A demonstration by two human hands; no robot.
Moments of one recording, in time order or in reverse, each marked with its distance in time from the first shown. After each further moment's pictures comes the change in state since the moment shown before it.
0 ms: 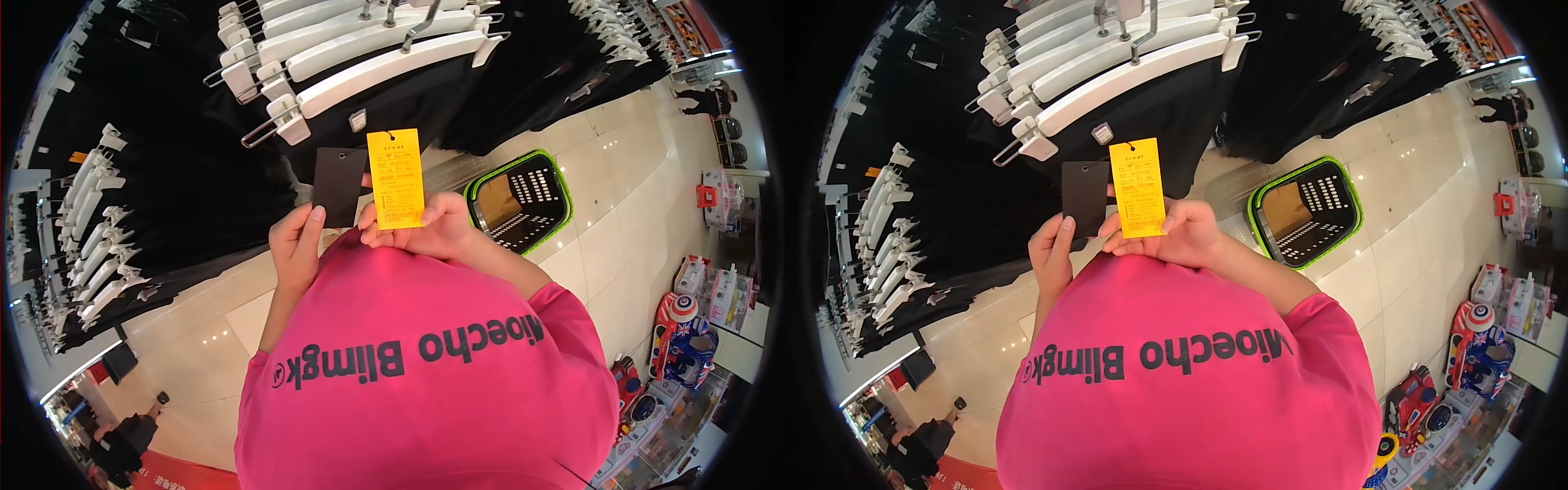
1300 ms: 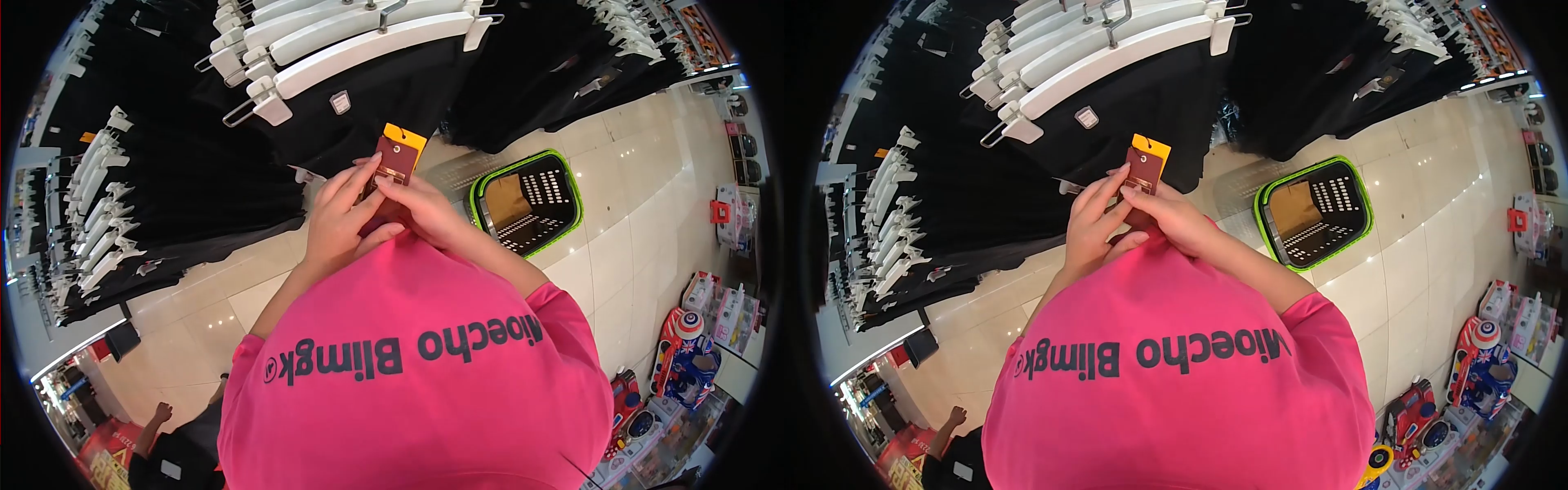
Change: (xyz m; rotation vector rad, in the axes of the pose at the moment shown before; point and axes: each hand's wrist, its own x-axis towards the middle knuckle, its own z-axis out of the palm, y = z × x) left_hand 0.006 0.006 0.052 0.817 -0.263 0.629; right_hand -0.011 0.002 0.001 -0.631 0.467 -0.045
